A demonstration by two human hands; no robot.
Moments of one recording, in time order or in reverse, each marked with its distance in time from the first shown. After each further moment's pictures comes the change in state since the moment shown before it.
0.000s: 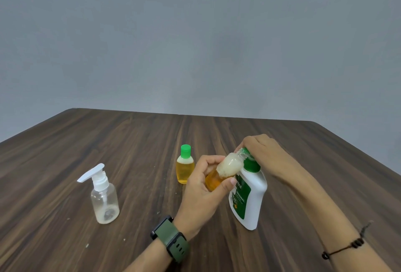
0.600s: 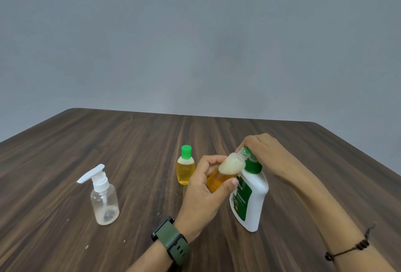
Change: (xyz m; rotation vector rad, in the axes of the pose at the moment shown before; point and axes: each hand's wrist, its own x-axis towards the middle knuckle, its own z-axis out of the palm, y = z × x) left_hand 0.001 0.000 0.000 0.000 -0.006 -0.010; right_hand 0.001 -0.003 -0.002 0.023 -0.017 0.001
